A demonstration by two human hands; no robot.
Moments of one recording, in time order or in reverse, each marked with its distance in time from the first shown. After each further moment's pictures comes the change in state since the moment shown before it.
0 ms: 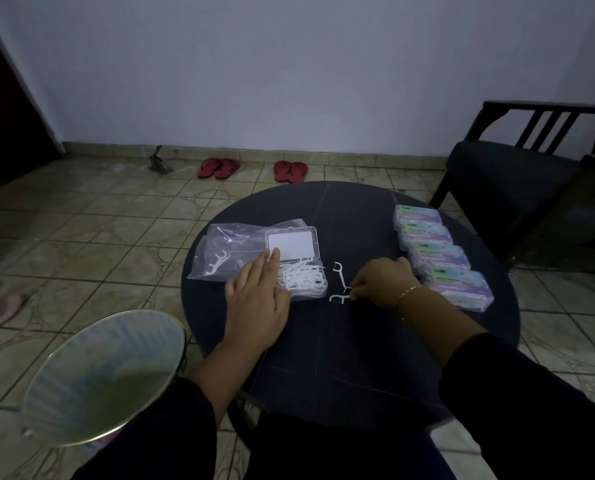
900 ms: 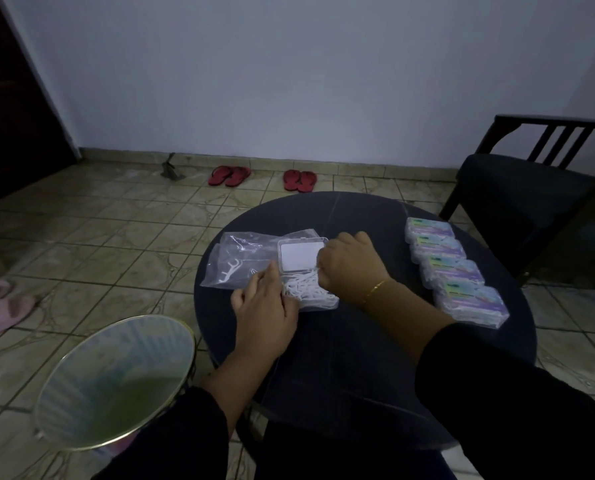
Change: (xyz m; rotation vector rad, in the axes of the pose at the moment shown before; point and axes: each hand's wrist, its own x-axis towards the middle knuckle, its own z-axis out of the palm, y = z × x) left_hand 0.002 0.002 -0.005 -0.059 0.023 -0.097; right_hand 0.001 -0.065 -0.033 -0.199 0.505 -0.277
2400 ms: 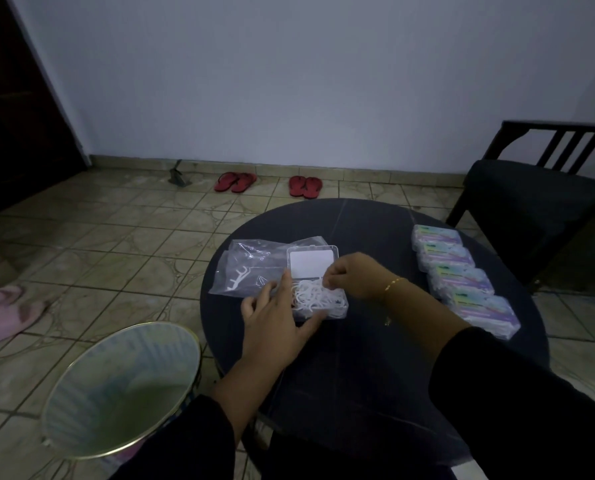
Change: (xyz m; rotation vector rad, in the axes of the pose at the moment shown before) left_hand 0.000 0.003 -0.002 0.086 -0.073 0.039; right_hand 0.011 0.018 0.006 0.879 -0.369 0.247
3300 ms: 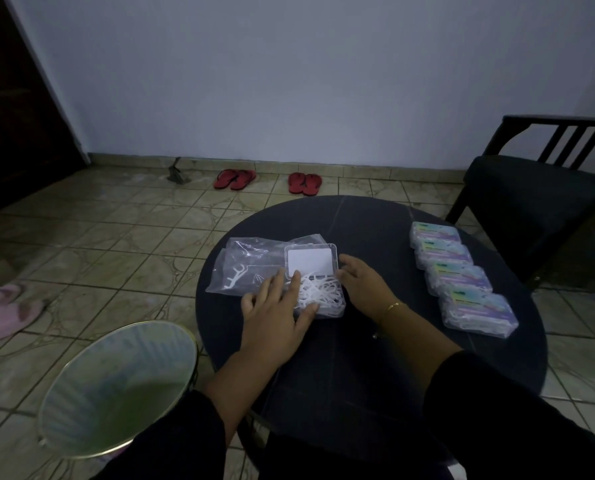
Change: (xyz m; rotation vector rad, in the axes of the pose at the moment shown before) left_hand 0.006 -0.003 0.008 0.134 -0.114 0.036; right_hand -0.003 0.033 0.030 0.438 0.242 0.076
